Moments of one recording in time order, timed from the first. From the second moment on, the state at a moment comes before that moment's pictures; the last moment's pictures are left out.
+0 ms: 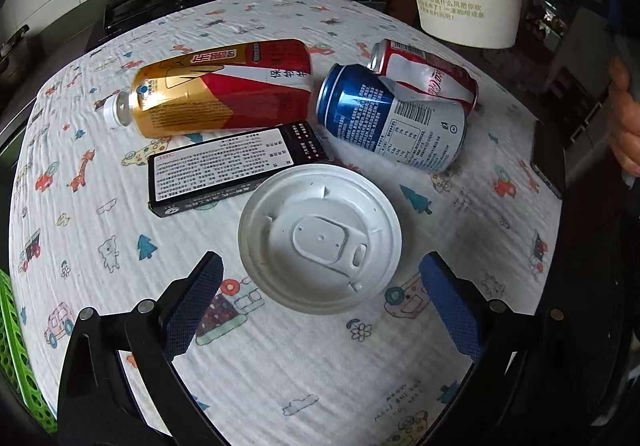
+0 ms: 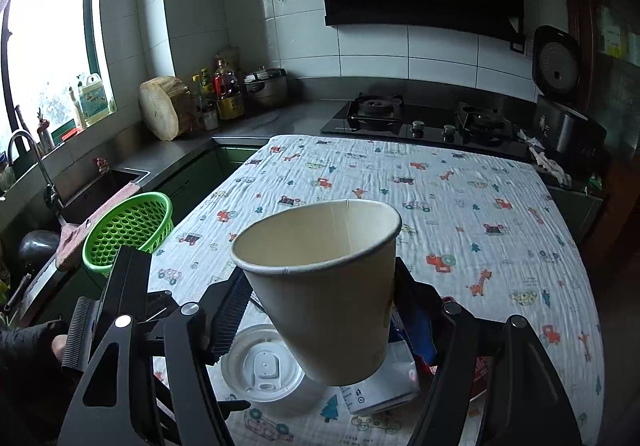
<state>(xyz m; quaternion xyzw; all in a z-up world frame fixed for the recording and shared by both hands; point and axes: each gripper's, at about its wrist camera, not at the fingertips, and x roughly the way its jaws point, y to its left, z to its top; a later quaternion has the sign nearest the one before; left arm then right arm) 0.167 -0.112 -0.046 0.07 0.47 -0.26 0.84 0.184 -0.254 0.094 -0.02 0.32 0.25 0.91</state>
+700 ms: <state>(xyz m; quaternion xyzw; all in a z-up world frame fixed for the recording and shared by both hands) 0.195 -0.126 -0.068 0.09 0.50 -0.27 0.82 0.188 -0.257 0.082 -0.02 0.33 0.26 0.91</state>
